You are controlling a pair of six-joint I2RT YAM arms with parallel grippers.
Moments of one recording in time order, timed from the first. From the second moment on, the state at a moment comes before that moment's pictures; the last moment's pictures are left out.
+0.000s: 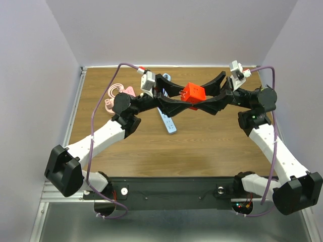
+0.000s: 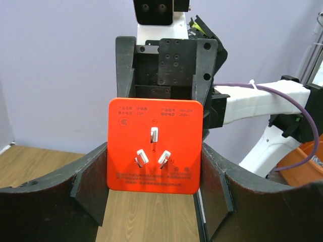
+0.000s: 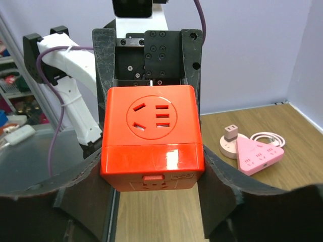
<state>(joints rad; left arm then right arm) -0.70 1.32 1.00 0.94 0.72 -0.57 0.28 1.11 1.00 0.73 -1.10 0.66</state>
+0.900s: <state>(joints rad) -0.62 1.18 0.89 0.57 0.60 -0.37 0.26 1.18 0.95 0.57 -0.91 0.50</state>
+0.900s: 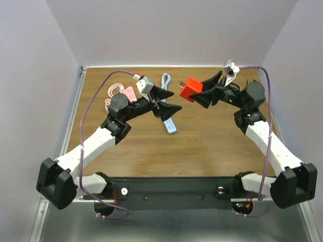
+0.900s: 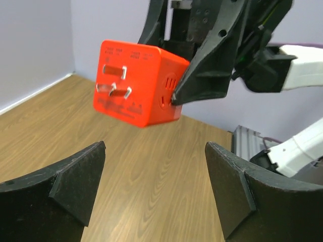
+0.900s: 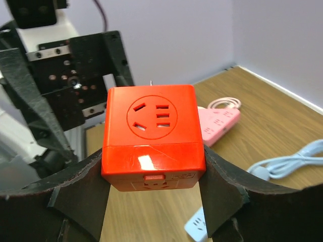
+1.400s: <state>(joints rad) -0.57 1.56 1.08 0.15 0.08 -0.42 0.25 1.17 0.96 0.20 -0.65 0.29</state>
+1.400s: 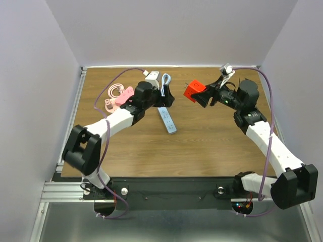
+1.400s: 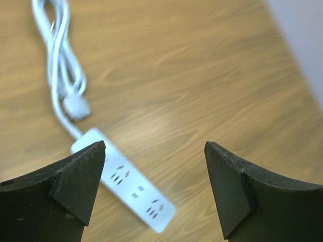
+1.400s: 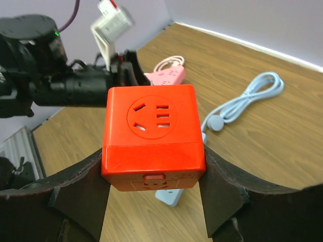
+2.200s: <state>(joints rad) -0.59 1.93 1.28 -0.19 -0.07 -0.38 0.25 1.14 0.95 0.03 -0.52 0.21</state>
